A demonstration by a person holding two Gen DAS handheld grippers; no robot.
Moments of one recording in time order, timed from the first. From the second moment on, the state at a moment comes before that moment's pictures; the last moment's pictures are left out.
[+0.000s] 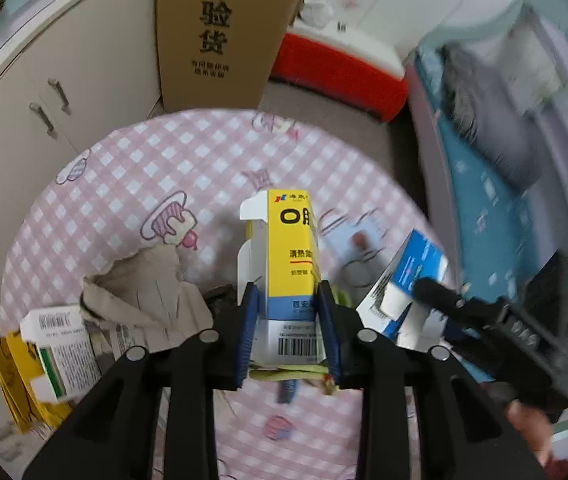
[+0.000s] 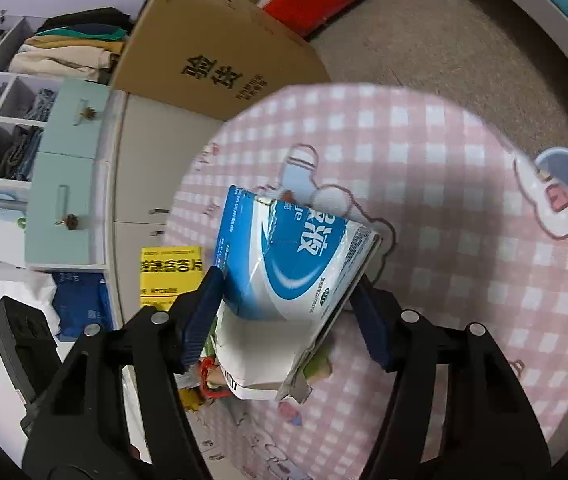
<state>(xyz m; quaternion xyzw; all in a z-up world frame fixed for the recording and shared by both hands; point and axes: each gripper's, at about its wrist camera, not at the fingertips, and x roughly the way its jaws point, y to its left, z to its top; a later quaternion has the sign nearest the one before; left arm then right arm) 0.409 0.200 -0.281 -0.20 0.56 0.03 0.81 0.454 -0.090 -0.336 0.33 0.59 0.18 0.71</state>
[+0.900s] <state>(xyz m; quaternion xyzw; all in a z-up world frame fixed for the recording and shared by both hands) 0.338 0.217 -0.187 -0.25 0.45 0.08 0.85 0.437 -0.072 -0.242 0.22 0.52 0.26 0.78</state>
